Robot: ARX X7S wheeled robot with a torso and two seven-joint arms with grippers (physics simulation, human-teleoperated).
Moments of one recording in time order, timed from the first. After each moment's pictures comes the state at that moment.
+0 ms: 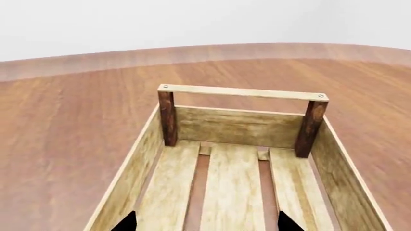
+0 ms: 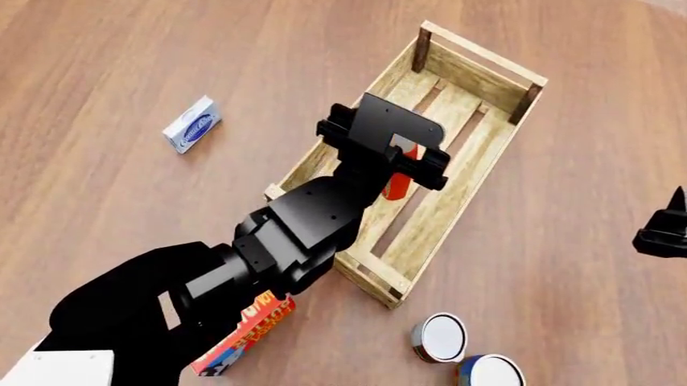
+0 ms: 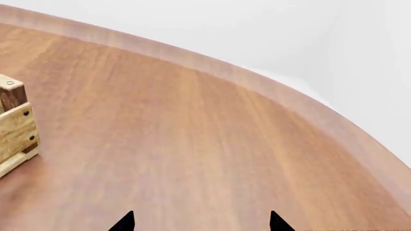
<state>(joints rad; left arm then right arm) -1.33 0.00 1.55 -0.79 -1.15 0.21 -0.32 0.30 0.57 0.40 -0.09 0.33 0.44 0.04</state>
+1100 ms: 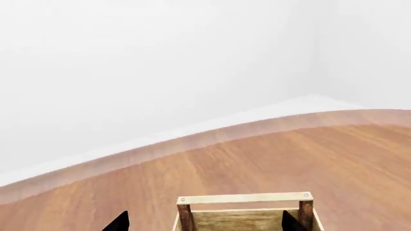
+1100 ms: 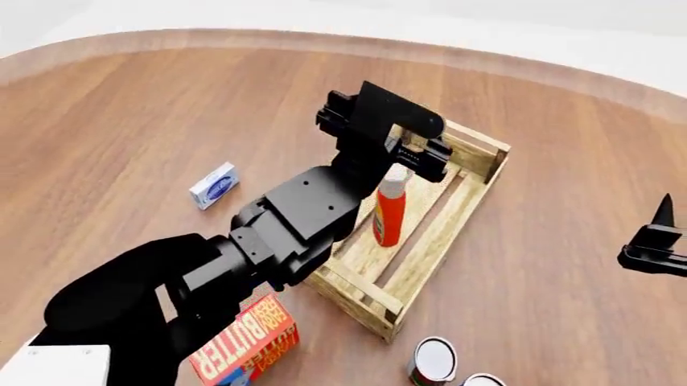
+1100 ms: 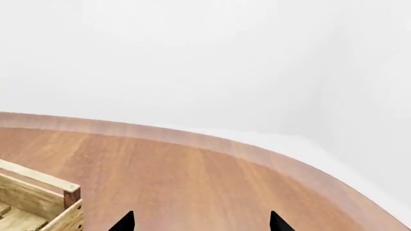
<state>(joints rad) -1.36 0.00 1.55 -0.81 -1.15 0.22 -0.29 0.15 0.51 0.44 -0.35 0.36 0.48 0.09</state>
